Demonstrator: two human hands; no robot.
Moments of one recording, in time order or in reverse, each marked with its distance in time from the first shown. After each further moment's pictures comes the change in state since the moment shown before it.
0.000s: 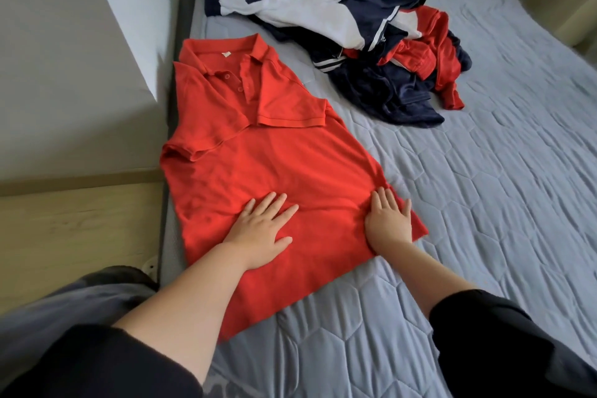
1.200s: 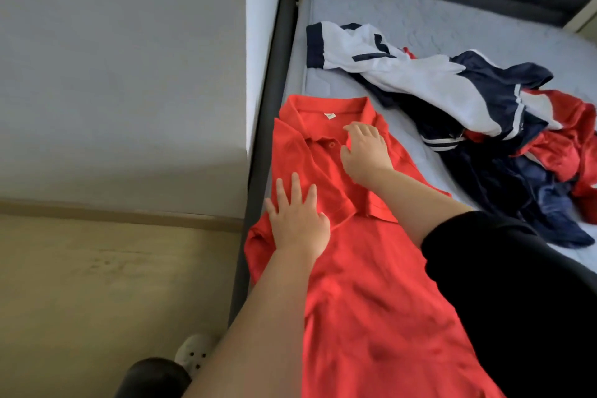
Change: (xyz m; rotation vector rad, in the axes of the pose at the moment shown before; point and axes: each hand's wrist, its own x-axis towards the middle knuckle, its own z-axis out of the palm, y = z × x) left_hand 0.111 -0.156 -0.070 -0.367 0.263 -0.610; right_hand 0.241 -0.300 -0.123 0.268 0.289 -0.449
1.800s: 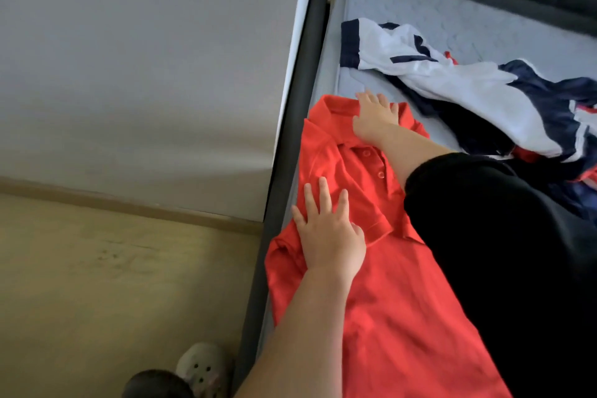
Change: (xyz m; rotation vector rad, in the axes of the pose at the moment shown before) left_hand 0.006 0.004 0.008 -0.116 0.104 -0.001; right_hand 0.112 -0.023 0.030 -0.153 -0.202 0.049
